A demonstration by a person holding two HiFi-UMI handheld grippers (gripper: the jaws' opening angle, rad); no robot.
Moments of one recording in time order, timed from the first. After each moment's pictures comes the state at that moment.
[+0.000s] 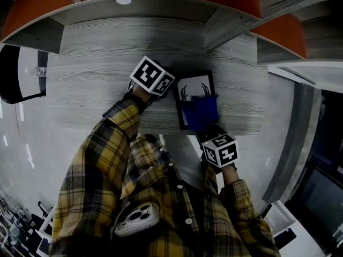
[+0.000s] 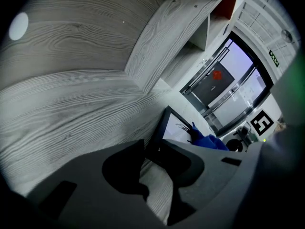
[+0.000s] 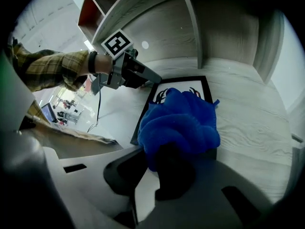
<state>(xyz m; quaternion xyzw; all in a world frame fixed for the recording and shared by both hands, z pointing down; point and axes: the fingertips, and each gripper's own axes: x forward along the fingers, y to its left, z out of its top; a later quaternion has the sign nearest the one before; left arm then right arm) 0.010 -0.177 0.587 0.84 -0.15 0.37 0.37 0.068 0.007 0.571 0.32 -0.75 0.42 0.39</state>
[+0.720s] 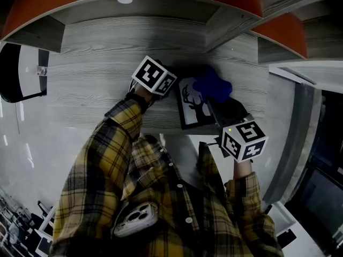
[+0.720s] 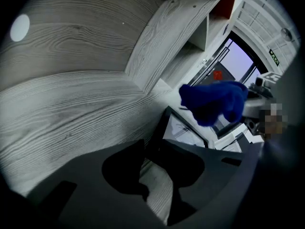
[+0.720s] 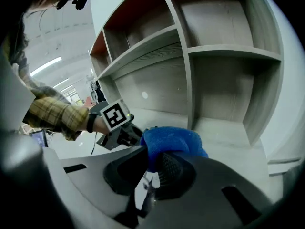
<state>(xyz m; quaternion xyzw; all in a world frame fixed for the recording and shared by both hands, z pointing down) 0.010 -0.176 0.587 0.84 -0.16 0.37 0.37 0.076 -0.118 0.460 0.42 -0.82 0.29 0.26</state>
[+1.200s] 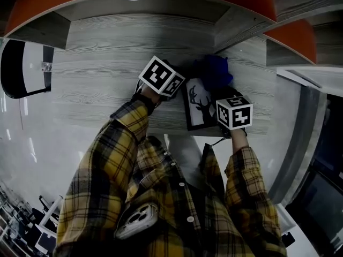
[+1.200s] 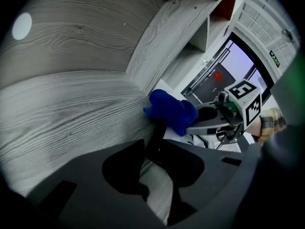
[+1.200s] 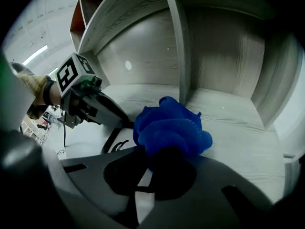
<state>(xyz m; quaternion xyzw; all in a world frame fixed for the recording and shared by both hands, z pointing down) 0.010 -0.178 0.587 0.84 -0.16 0.36 0.37 0.089 -0.149 0.579 0.41 -0.77 0.33 0.35</state>
